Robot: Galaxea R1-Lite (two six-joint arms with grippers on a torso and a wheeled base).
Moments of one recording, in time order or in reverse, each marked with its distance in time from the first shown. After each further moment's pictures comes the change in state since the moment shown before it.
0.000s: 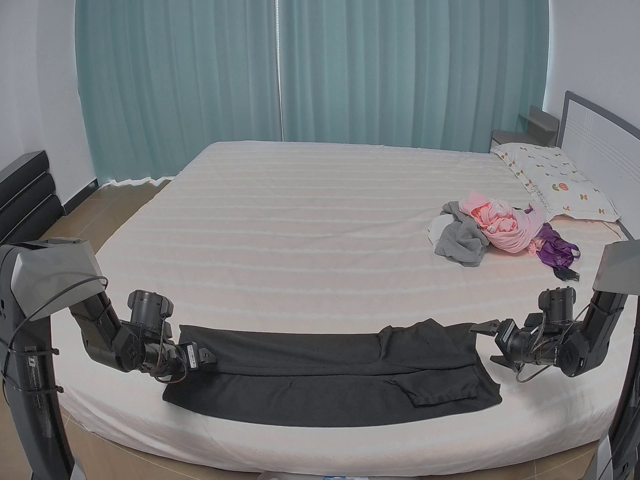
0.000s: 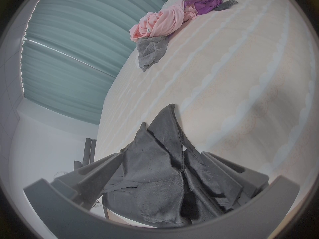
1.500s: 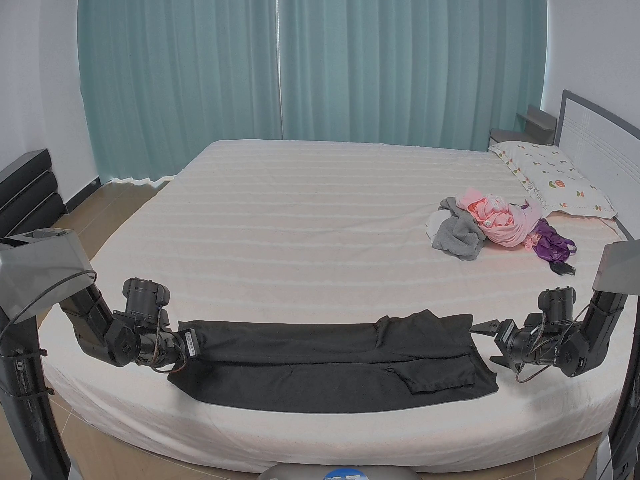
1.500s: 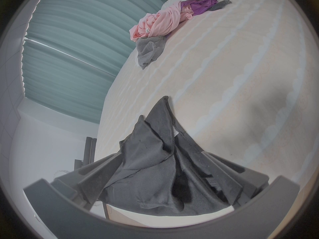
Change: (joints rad) left arm -0.013 -0.086 0.010 -0.001 0.004 -0.043; right arm 0.000 0.000 0.000 0.001 0.002 0.001
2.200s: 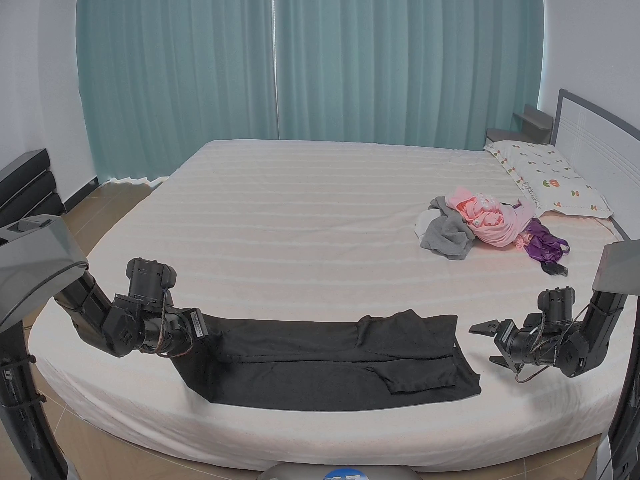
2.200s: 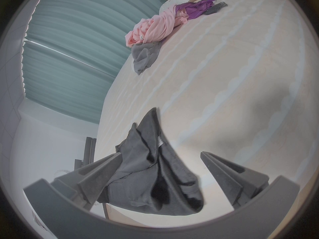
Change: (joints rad) left arm -0.069 -0.091 -0.049 0.046 0.047 -0.088; right arm 0.002 0.000 0.001 -0.001 0.000 0.000
